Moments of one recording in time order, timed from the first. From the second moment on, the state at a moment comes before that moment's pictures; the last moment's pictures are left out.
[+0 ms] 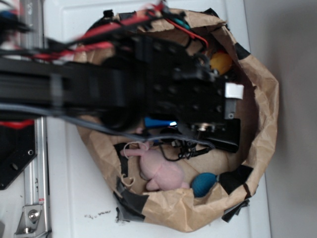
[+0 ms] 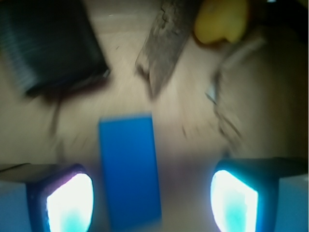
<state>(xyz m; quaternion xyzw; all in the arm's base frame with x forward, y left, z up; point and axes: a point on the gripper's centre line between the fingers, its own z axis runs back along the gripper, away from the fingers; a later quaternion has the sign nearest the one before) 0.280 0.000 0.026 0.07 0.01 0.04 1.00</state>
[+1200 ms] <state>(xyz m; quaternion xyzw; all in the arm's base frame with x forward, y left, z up) 0.261 0.008 0.057 0.04 0.00 0.01 1.00</state>
